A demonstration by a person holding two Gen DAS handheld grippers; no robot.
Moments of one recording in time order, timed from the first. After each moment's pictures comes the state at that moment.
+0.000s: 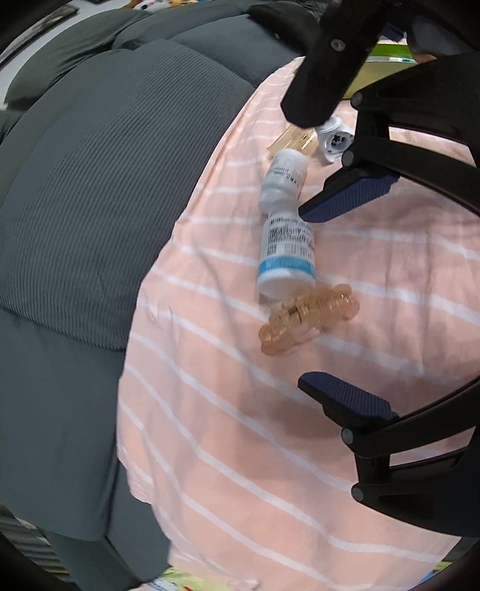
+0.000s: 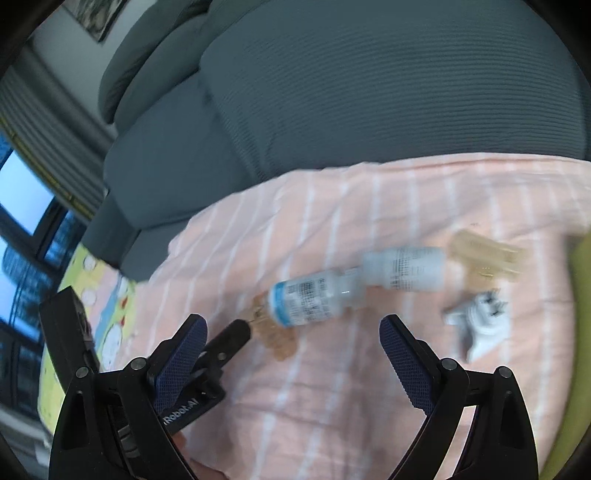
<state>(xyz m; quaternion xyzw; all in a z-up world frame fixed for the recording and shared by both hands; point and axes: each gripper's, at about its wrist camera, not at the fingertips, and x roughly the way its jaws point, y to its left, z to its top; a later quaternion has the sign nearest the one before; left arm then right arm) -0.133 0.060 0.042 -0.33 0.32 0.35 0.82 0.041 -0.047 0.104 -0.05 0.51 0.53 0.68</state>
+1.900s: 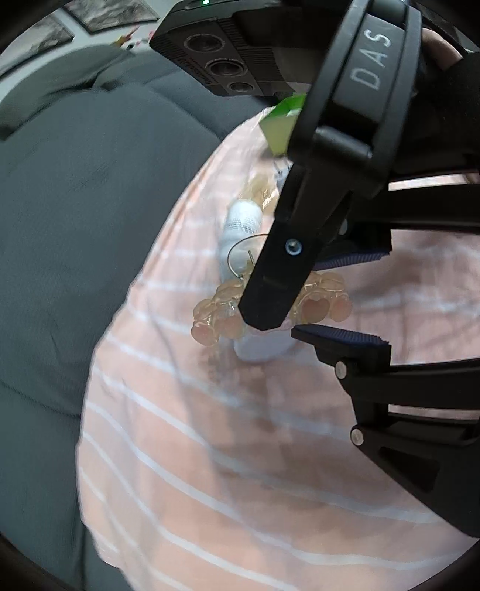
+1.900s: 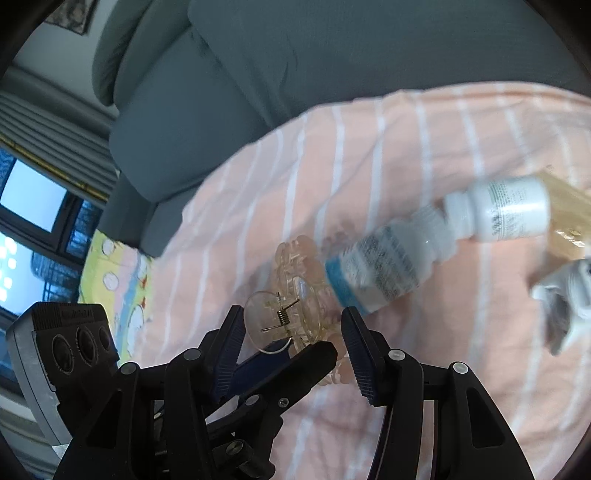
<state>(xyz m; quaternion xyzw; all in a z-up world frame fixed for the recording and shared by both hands) -0.112 0.039 0.033 -0.37 0.34 0.21 0.84 0.035 -0.013 0.061 -0.03 0.58 0.54 0.61</state>
